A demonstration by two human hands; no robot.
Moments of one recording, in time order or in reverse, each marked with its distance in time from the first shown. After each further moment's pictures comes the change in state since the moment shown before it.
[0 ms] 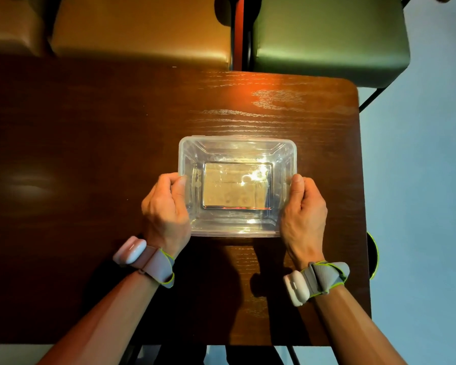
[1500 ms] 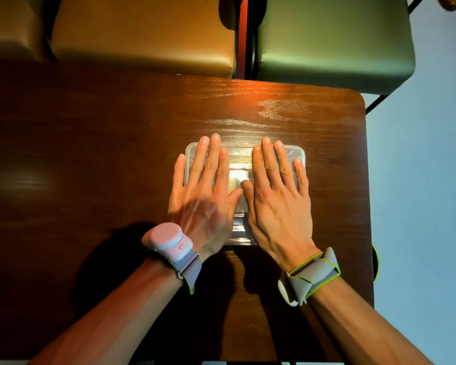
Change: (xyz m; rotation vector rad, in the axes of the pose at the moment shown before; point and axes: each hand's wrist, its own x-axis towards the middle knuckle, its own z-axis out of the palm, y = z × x) left_hand 0.022 0.031 0.025 0.687 -0.189 0.508; right_hand 0.022 -0.021 0.036 -0.835 -0.159 -0.610
